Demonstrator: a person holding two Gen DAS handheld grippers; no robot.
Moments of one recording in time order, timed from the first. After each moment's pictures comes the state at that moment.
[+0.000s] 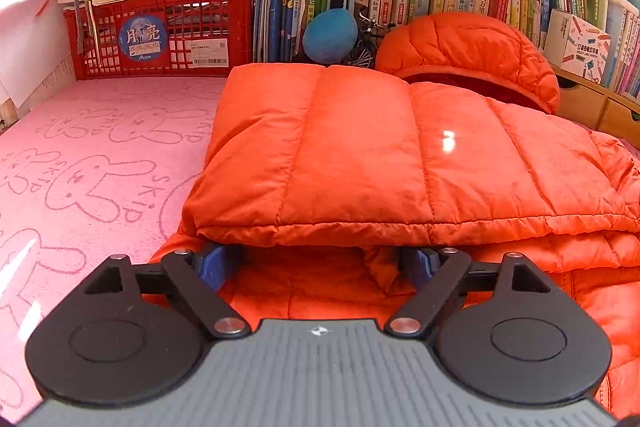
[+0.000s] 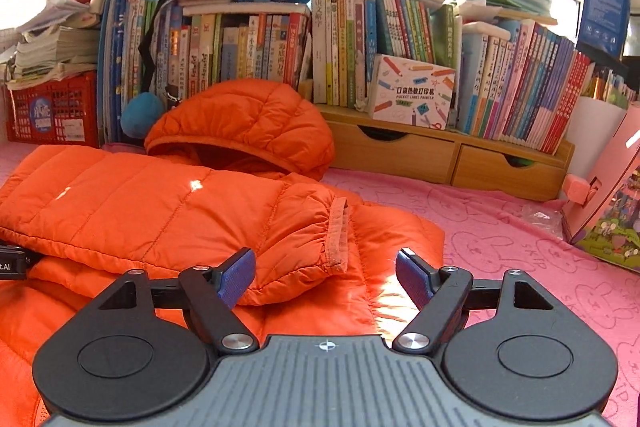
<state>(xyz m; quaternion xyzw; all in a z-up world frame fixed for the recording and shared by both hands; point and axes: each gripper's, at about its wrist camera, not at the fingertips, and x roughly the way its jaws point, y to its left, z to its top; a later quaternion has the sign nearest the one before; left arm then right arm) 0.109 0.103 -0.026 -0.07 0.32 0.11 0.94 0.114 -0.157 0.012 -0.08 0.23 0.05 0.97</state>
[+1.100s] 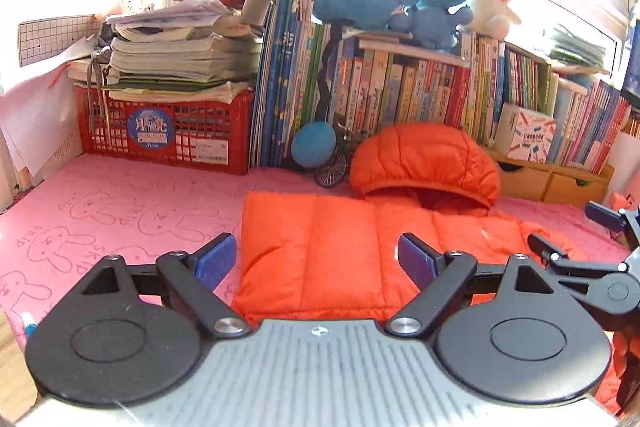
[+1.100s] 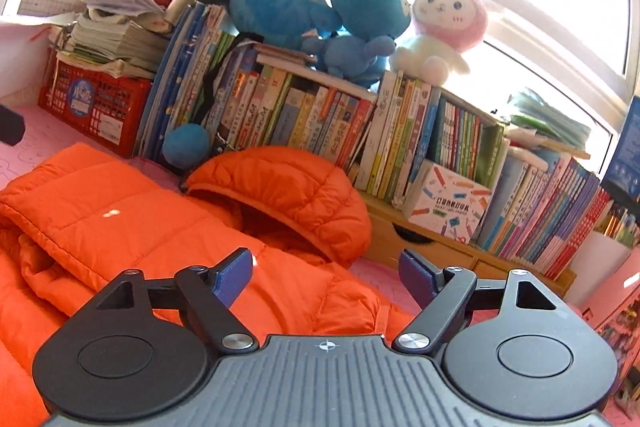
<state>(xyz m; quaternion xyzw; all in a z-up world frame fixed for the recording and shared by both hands) 0.064 0.124 0.070 -0.06 0.20 0.09 0.97 0.107 -0.088 0.037 -0.21 0.12 0.09 0.97</state>
